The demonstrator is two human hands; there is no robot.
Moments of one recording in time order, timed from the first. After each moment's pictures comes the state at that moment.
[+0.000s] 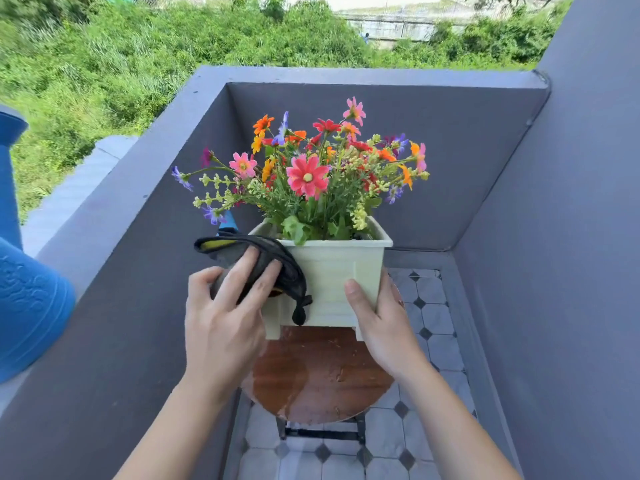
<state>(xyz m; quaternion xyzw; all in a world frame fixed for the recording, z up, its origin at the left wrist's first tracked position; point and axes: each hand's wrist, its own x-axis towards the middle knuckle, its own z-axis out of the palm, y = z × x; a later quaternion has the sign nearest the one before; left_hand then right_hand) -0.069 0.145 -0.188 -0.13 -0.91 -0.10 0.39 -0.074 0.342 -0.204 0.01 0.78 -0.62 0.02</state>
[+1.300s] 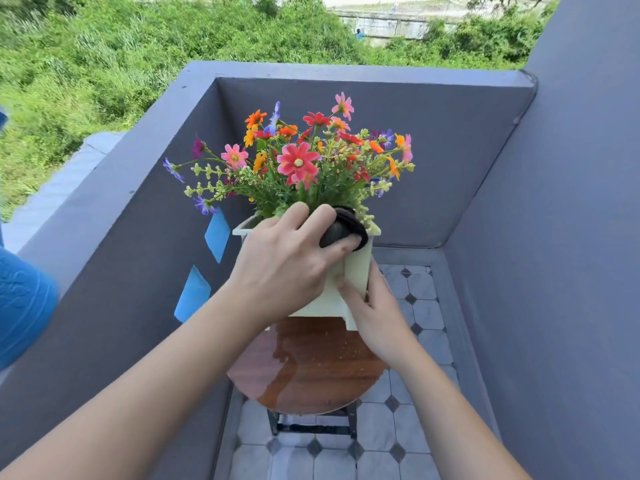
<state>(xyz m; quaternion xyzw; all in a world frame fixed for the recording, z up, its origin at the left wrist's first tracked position) -0.120 0.199 -0.126 -0.37 -0.86 0.03 0.35 -0.090 0.349 -0.214 0.00 0.77 -0.64 0.03</state>
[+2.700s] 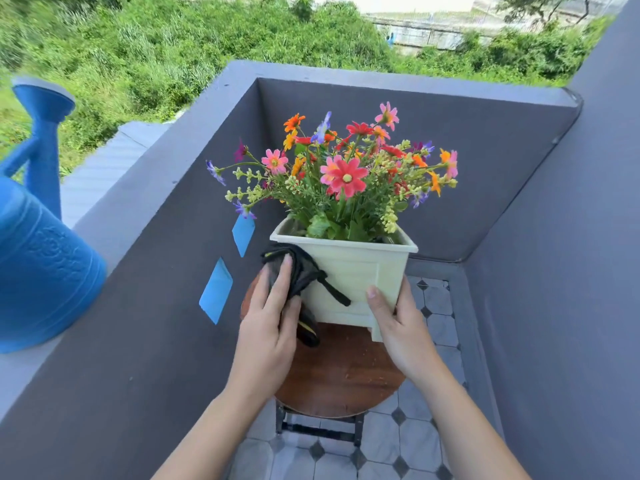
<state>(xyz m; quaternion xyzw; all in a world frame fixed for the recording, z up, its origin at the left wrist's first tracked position) -0.055 0.172 -0.213 -0.01 -0.88 -0.45 0.15 -0.080 0.354 -0.223 0.00 0.78 -0.62 0.04</state>
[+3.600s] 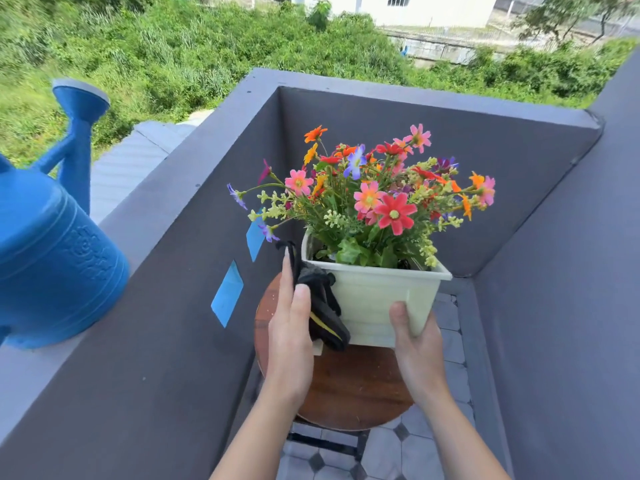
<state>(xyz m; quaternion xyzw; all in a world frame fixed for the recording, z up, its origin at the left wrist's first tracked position) -0.057 0.185 -0.201 0.10 -0.66 -0.74 0.08 -0.072 0.340 -0.250 0.15 0.78 -0.60 -0.05</state>
